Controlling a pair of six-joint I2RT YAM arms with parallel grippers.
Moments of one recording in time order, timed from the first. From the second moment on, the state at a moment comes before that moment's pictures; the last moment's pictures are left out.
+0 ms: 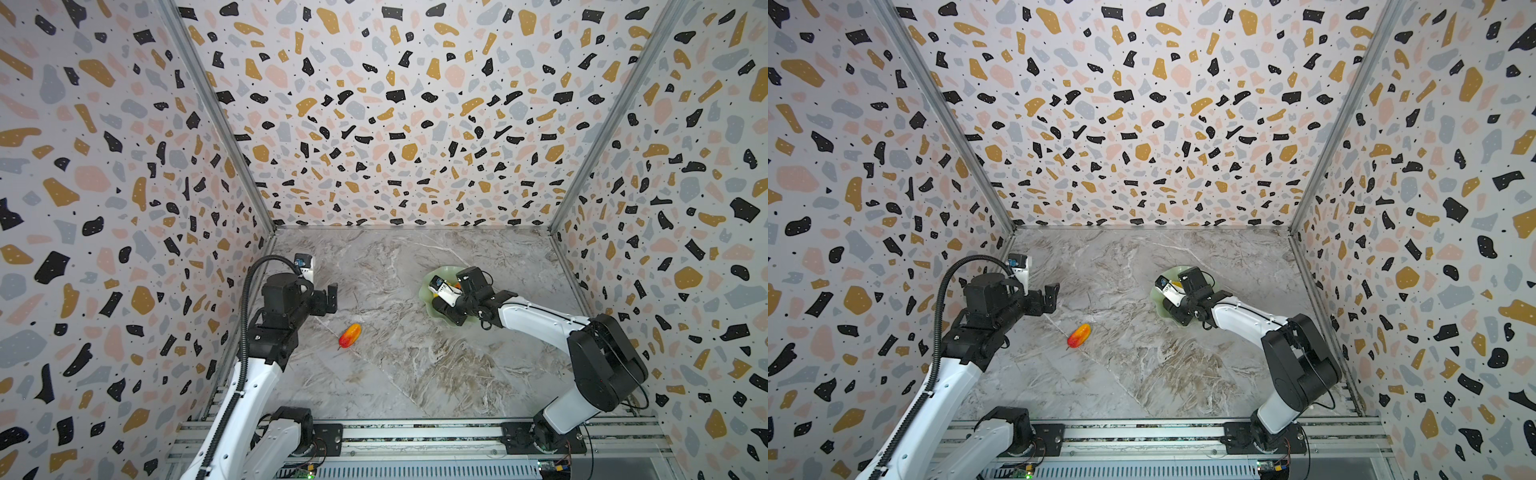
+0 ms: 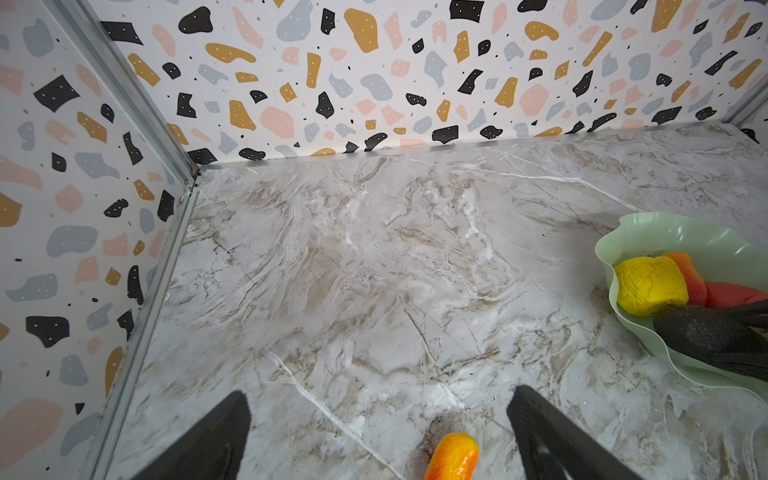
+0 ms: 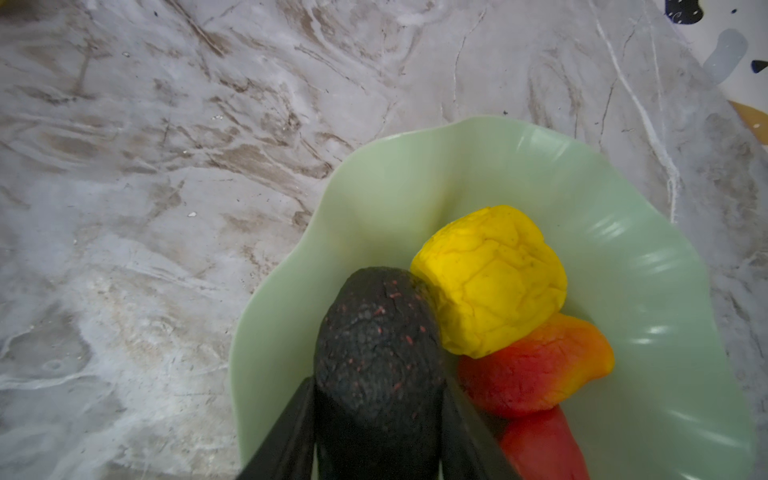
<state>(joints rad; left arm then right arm) -0.10 0.86 0.82 -0.44 0.04 0.02 0.57 1.61 0.96 -0.23 -0.11 -0.42</state>
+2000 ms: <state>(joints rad) -0.10 0.84 0.81 -0.44 0.04 0.02 1.01 2.30 1.84 -0.52 -0.44 -0.99</state>
